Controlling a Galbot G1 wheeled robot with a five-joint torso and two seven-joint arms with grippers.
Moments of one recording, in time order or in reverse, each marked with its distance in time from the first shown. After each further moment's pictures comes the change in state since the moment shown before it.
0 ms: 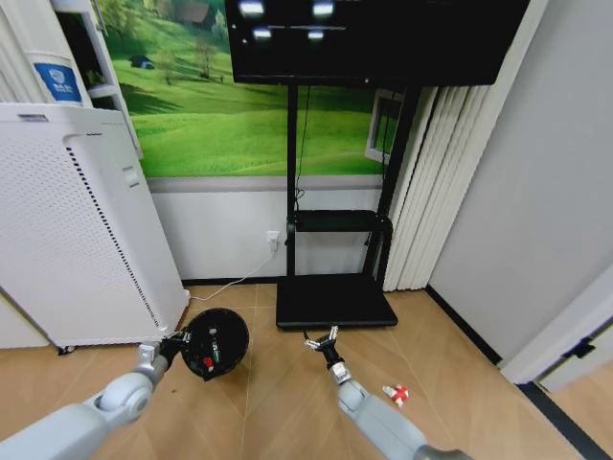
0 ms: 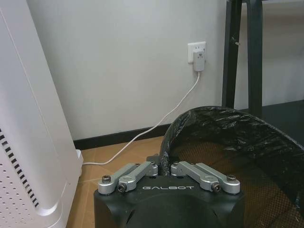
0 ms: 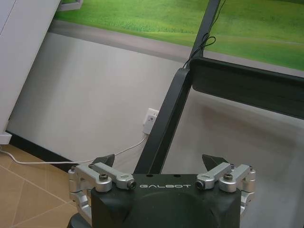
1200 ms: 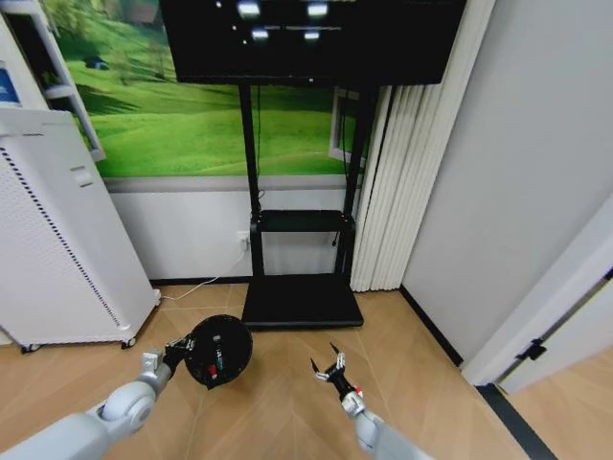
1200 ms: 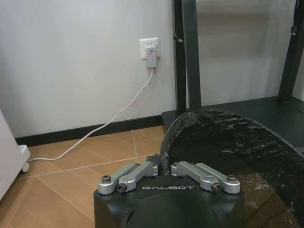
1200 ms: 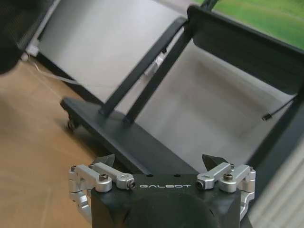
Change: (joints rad) left arm 0.060 -0.024 -0.023 -0.006 0.021 -0.005 0.013; right arm -0.090 -0.038 0.017 -0.137 -0.299 -0.045 0.108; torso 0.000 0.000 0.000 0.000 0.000
